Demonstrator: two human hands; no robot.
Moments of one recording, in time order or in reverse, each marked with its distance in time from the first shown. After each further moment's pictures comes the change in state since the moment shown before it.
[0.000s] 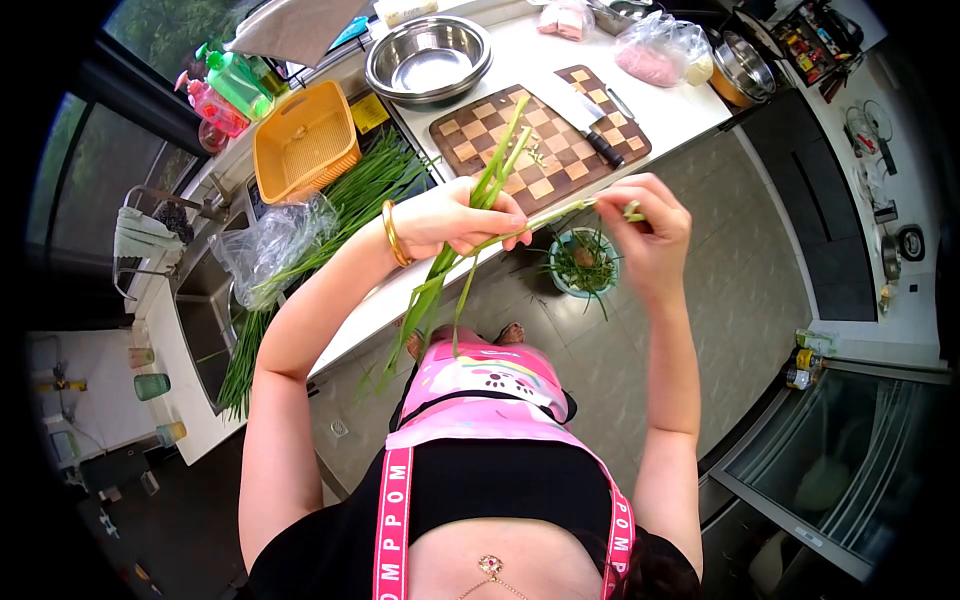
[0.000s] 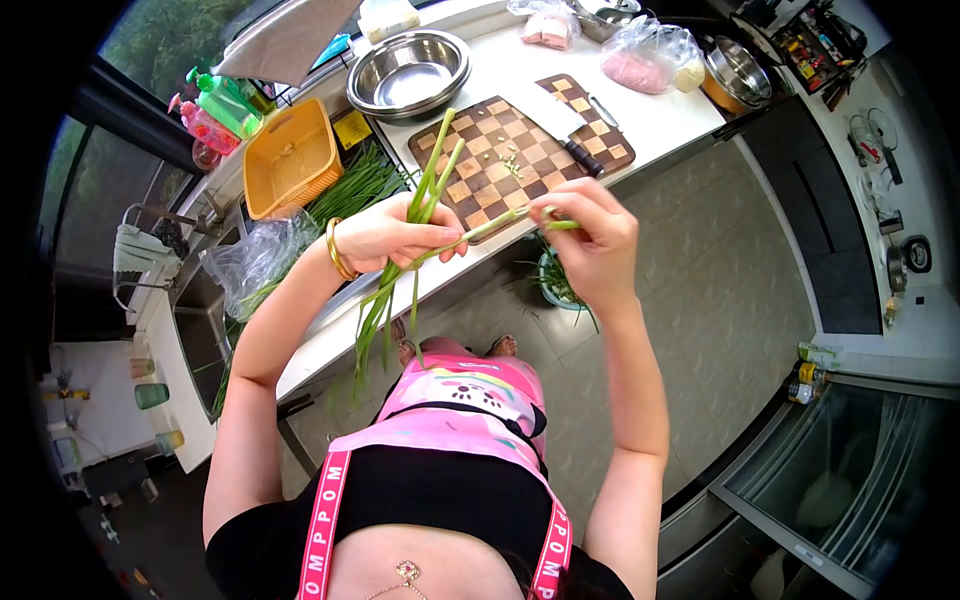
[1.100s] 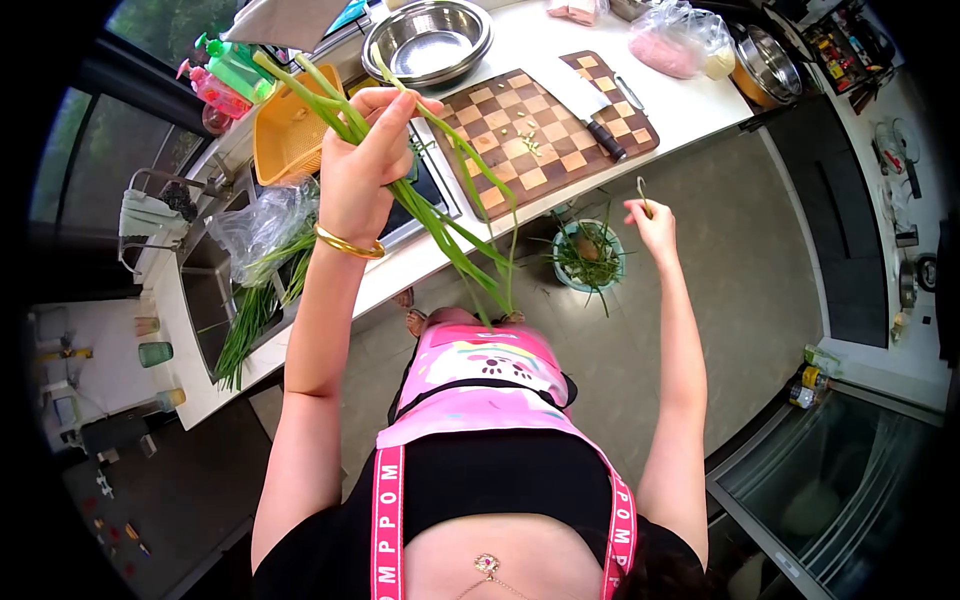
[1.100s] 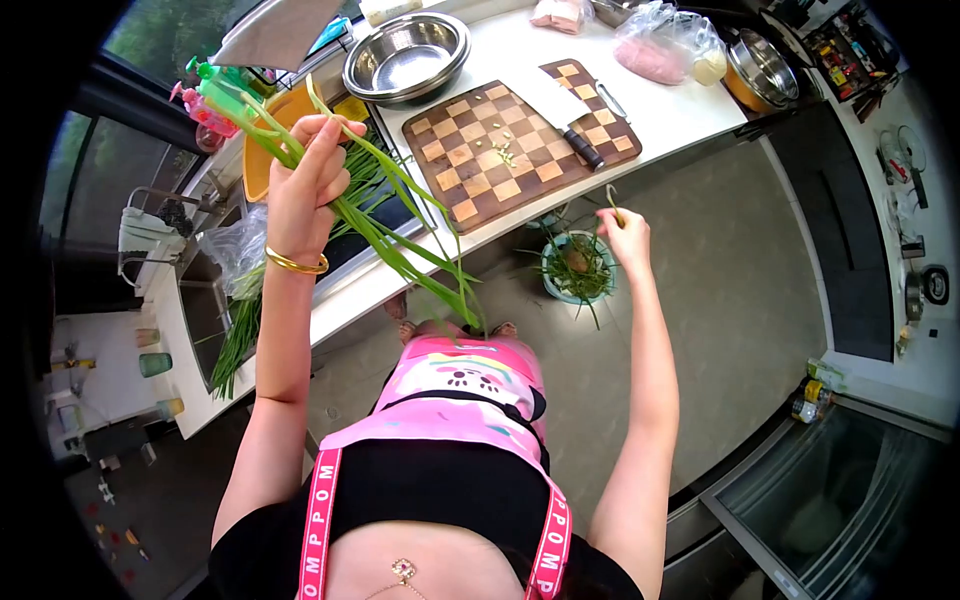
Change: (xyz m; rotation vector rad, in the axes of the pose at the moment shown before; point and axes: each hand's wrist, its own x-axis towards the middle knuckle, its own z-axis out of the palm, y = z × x) left_hand 0.008 0.022 0.021 -0.152 0.813 0.833; right_hand -0.075 0.248 -0.053 -0.199 -0.173 0.728
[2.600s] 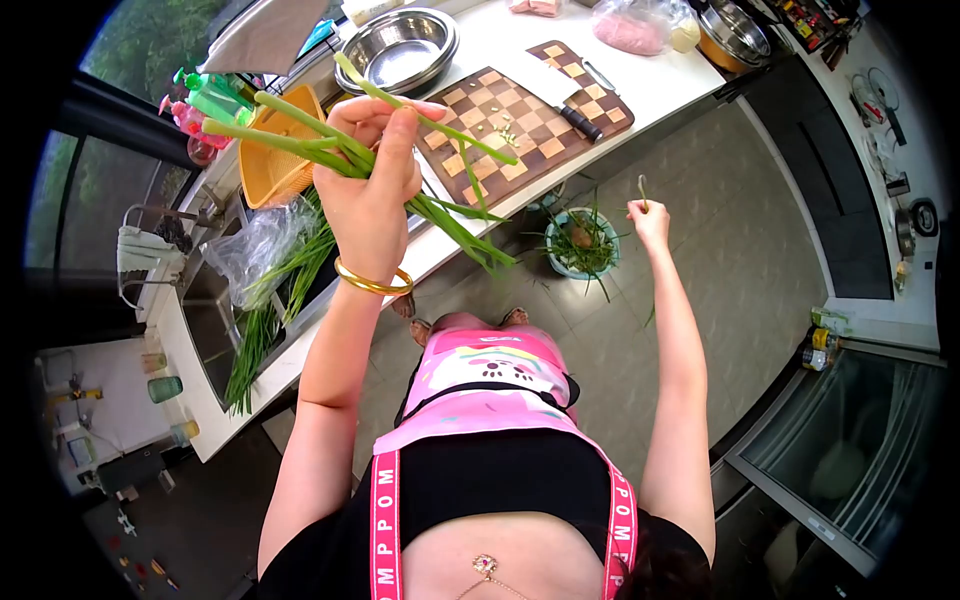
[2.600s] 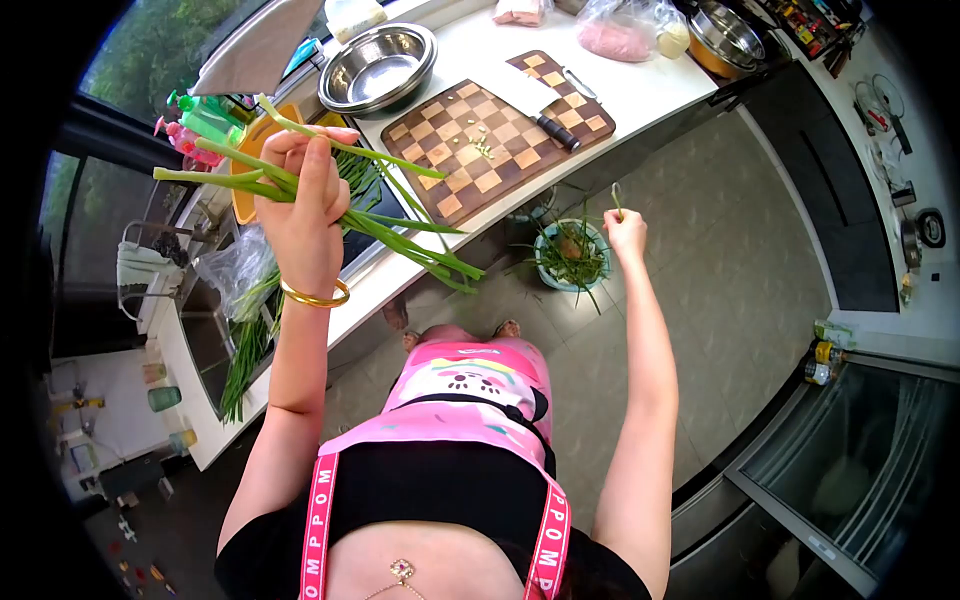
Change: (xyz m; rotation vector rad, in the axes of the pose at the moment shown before) left_hand -0.034 0.002 0.046 0.024 0.007 0.260; right_hand -0.017 0.063 0.004 -0.066 0.199 0.239
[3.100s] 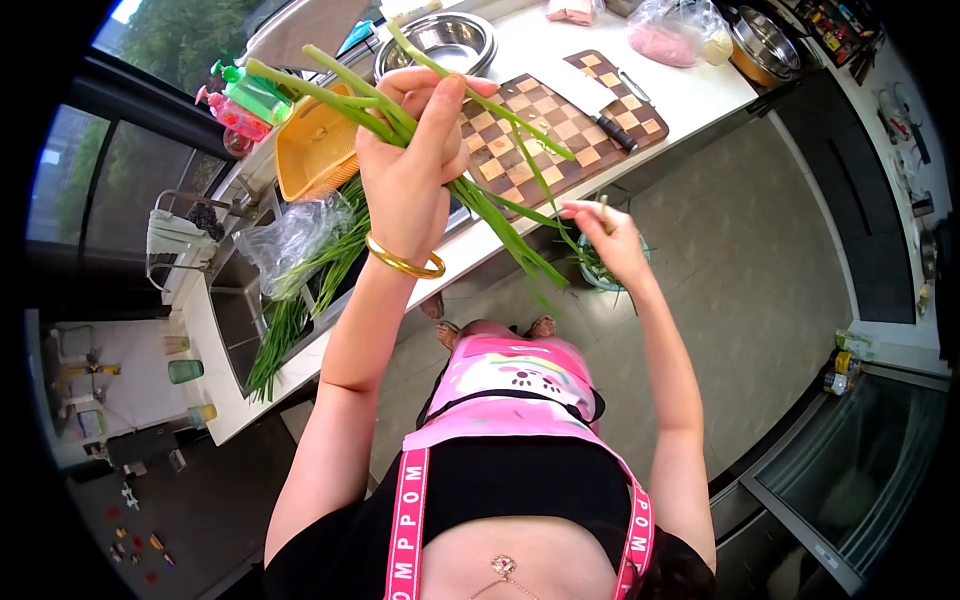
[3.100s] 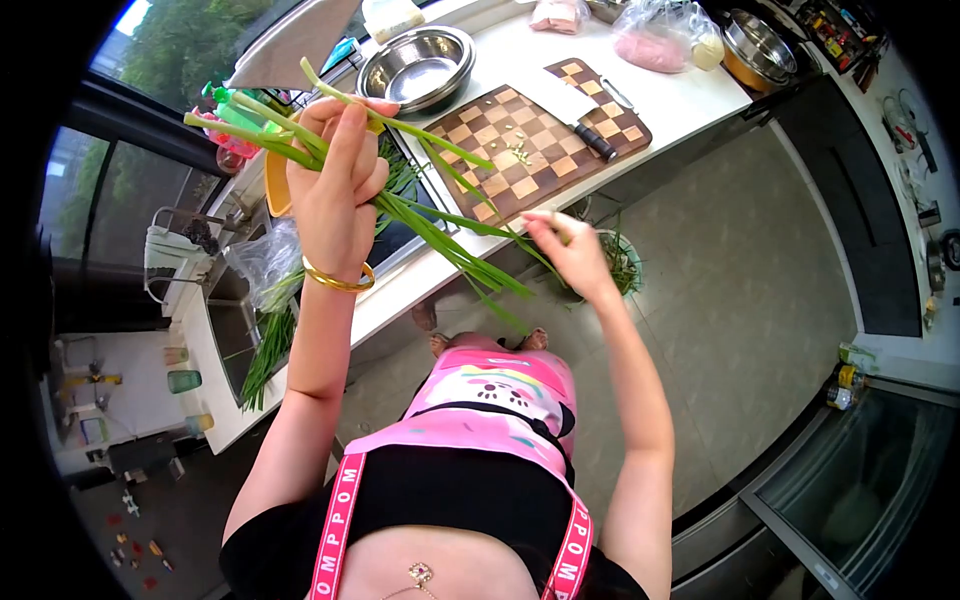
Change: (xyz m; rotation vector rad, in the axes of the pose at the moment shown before) left_hand 0.013 0.009 0.005 -0.162 -0.074 -0.056; right_hand -0.114 -0.158 0.018 0.603 -0.459 -0.500
